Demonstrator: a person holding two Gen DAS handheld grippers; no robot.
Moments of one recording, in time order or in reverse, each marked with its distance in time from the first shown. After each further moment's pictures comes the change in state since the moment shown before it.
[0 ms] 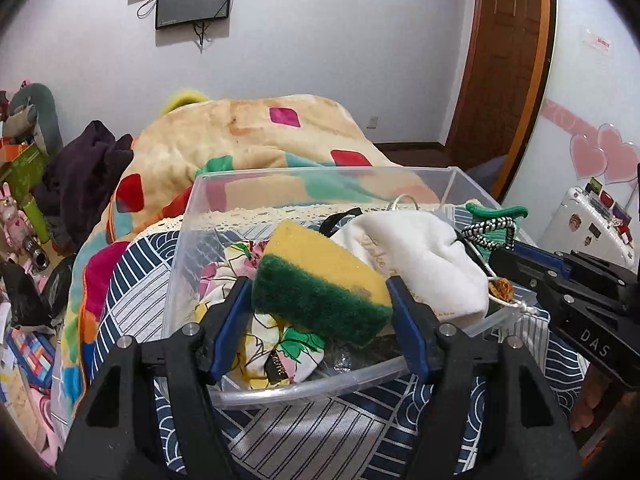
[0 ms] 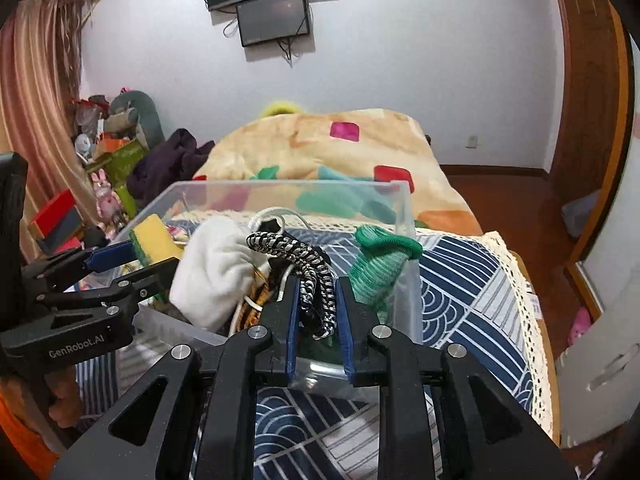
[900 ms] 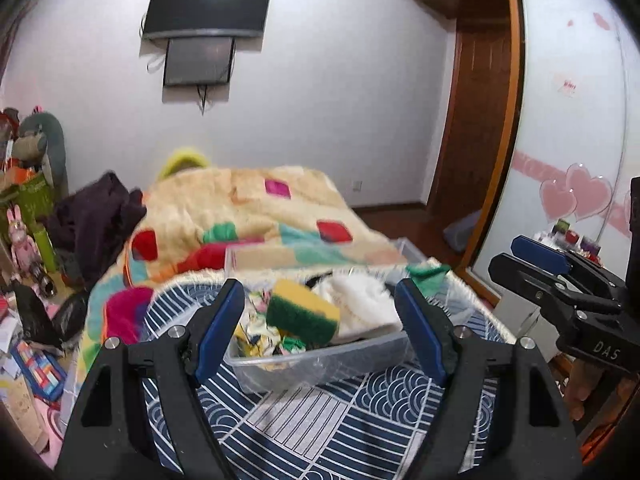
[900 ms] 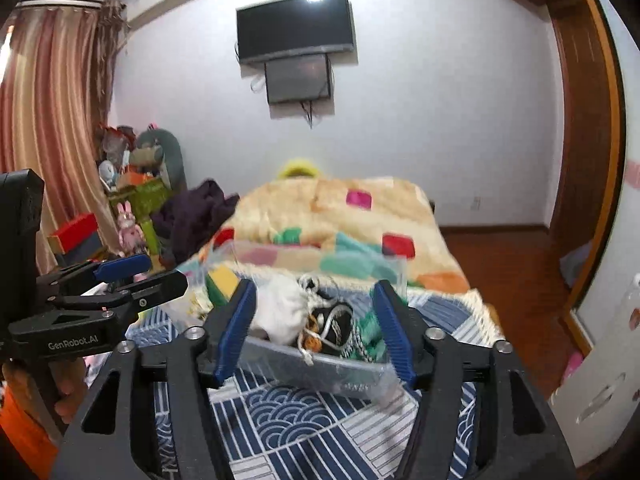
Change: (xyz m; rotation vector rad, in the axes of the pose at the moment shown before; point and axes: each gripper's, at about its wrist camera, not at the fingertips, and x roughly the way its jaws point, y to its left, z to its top) left arm -0.126 -0.002 0.000 -0.005 -0.255 -0.061; right arm -0.088 0.022 0.013 -0.069 -0.235 0.029
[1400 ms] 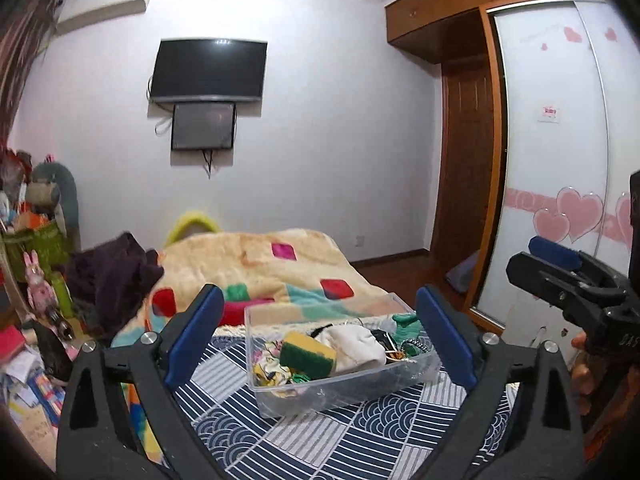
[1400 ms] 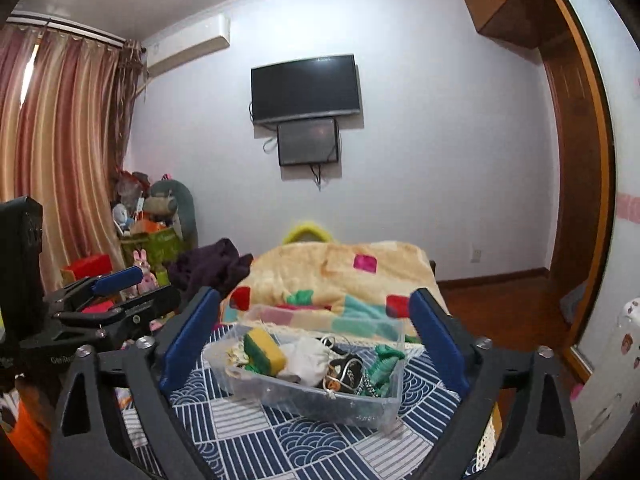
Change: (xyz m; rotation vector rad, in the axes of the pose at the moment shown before) left arm -0.073 -0.015 0.013 0.068 -0.213 0.037; right arm -0.052 0.019 0.018 -0.014 -0.209 0.012
